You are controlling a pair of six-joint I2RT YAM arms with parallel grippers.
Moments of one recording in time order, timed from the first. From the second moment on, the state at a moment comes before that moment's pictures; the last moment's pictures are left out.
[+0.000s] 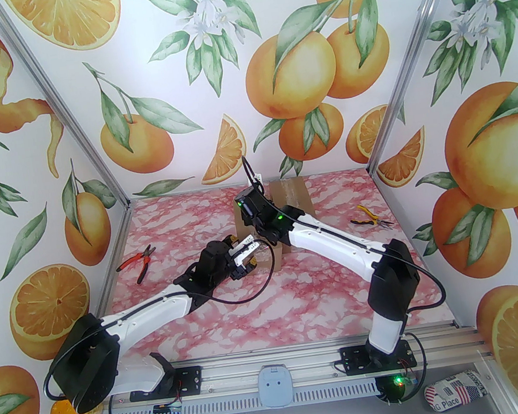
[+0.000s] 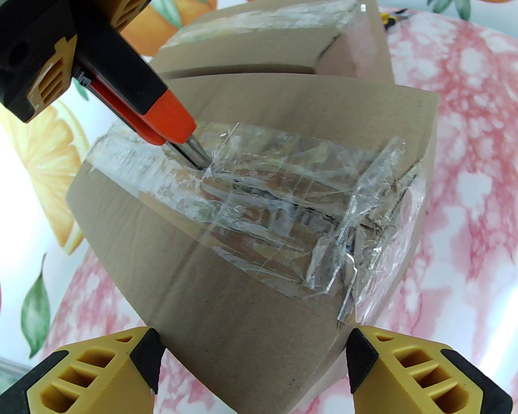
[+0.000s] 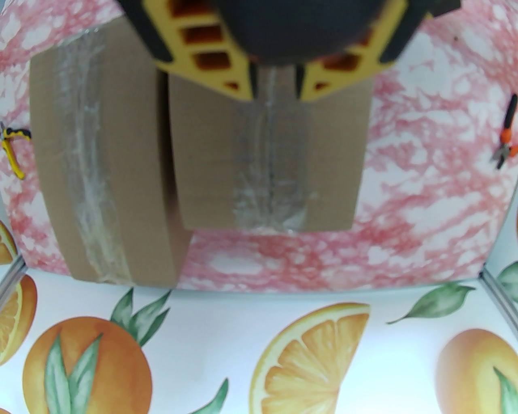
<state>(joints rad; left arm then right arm) -0.76 1.40 0.74 0.17 -0.16 0.44 0.77 1.80 1.62 -0.49 0.52 0.48</state>
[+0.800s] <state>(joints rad) -0.81 1.46 0.86 0.00 -0.32 0.16 0.78 1.74 1.51 -0.40 0.56 0.49</state>
